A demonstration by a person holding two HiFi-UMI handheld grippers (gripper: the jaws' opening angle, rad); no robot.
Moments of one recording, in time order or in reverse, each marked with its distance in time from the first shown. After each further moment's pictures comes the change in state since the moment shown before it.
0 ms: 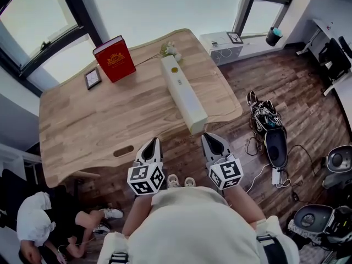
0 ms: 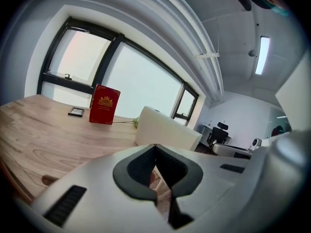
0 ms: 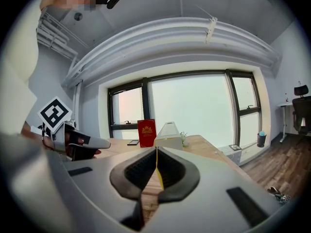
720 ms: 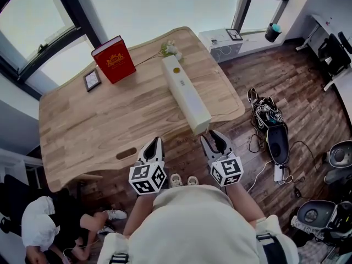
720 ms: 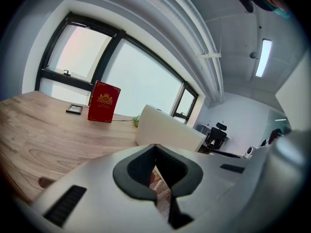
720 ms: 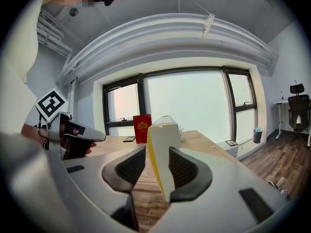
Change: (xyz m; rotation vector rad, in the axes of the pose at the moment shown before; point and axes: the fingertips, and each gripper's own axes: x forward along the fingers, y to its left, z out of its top) left arm 0.011 0.012 0.003 -0.018 0.020 -0.023; right arm 0.018 -0.009 -0.025 0.015 0.034 -0.046
